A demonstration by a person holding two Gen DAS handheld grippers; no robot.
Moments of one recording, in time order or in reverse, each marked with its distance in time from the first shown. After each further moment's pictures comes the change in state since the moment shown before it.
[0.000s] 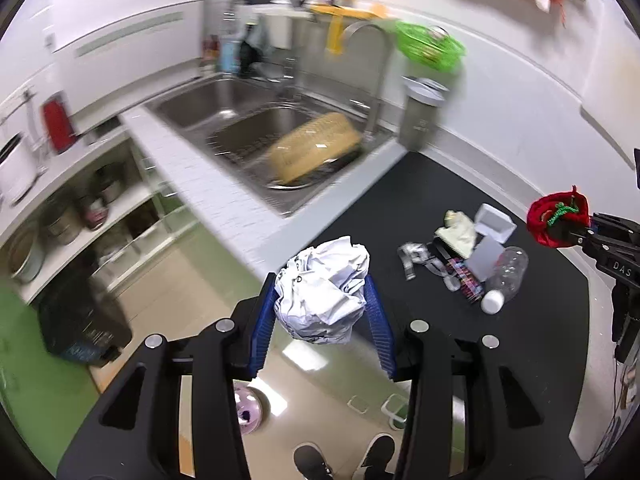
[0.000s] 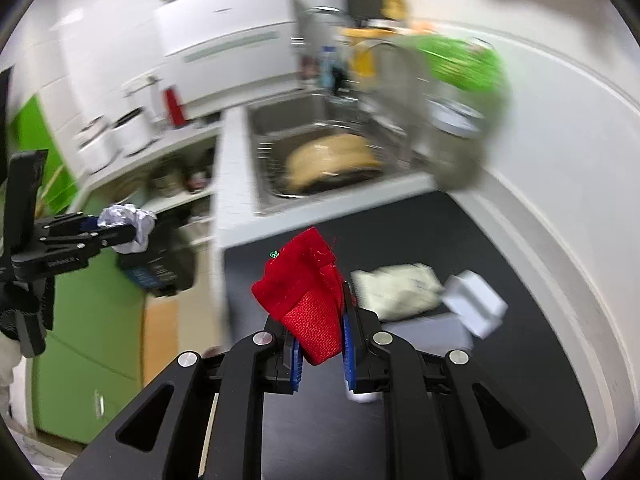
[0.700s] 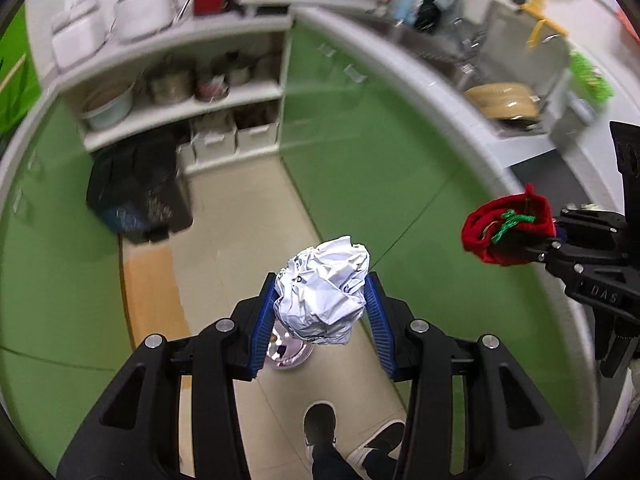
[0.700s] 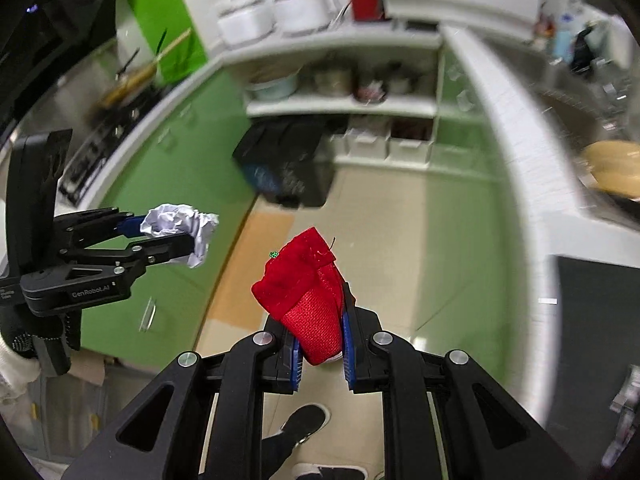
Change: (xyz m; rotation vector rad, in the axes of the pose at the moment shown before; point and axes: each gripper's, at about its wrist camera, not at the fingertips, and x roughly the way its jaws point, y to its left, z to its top) left arm 0.017 0.208 -0.194 -0.396 0.117 0.200; right arm 0.231 0.284 -0.032 -0.371 0.293 0.404
